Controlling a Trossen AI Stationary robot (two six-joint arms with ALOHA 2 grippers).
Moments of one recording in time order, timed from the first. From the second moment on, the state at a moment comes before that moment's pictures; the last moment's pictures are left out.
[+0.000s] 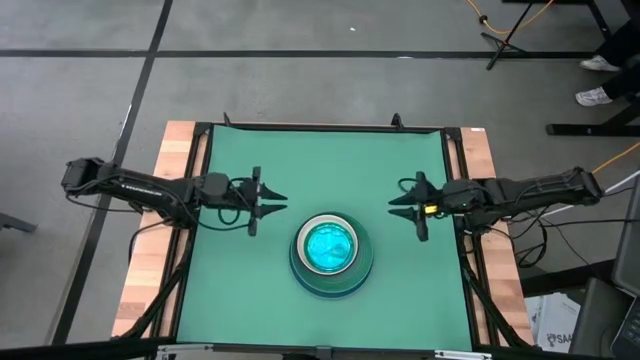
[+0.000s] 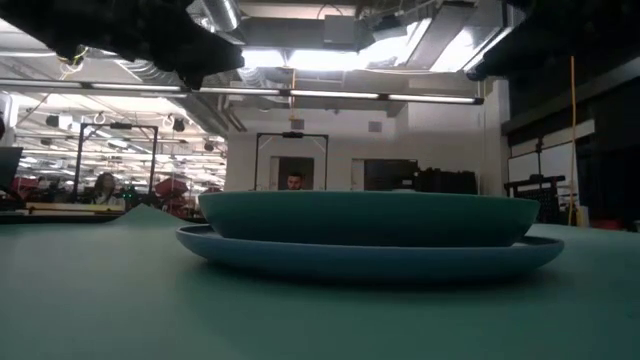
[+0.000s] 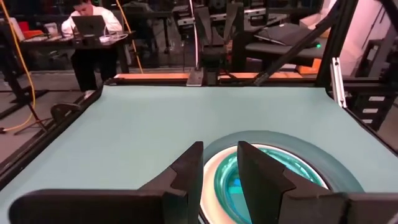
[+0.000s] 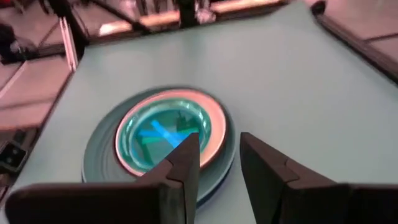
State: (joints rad) left arm -0.02 0.93 0.40 0.37 -0.09 -0.01; right arm 0.16 0.70 0.58 -0.31 0.16 0.24
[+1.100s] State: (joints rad) left arm -0.02 0.40 0.07 0.29 -0.21 -0.12; right arm 0.16 0.10 0.30 -0.35 0.25 0.26
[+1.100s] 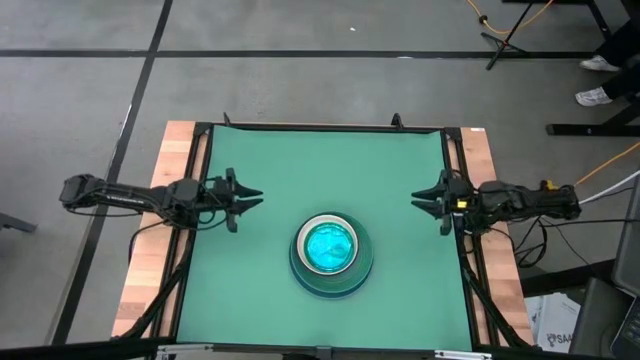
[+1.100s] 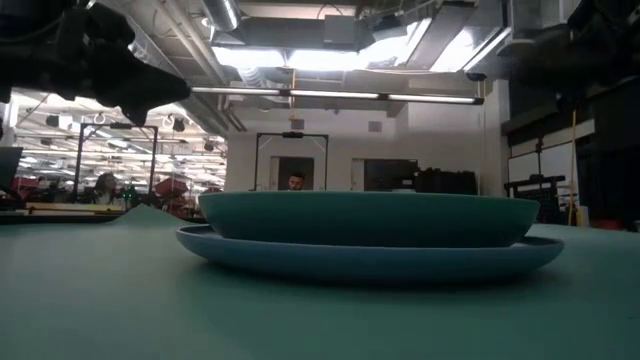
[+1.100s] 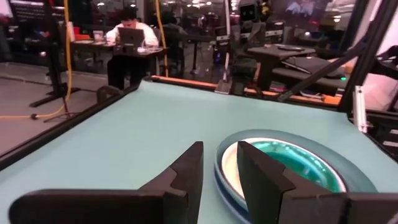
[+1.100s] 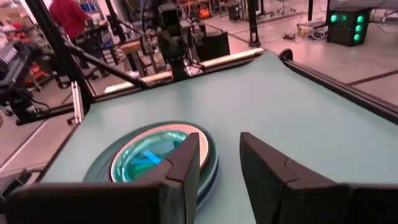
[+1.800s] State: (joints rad) left arm -0.02 0.31 0.07 0.19 -0.20 -0.15; right arm 0.16 0.08 0.17 -0.19 0.26 0.24
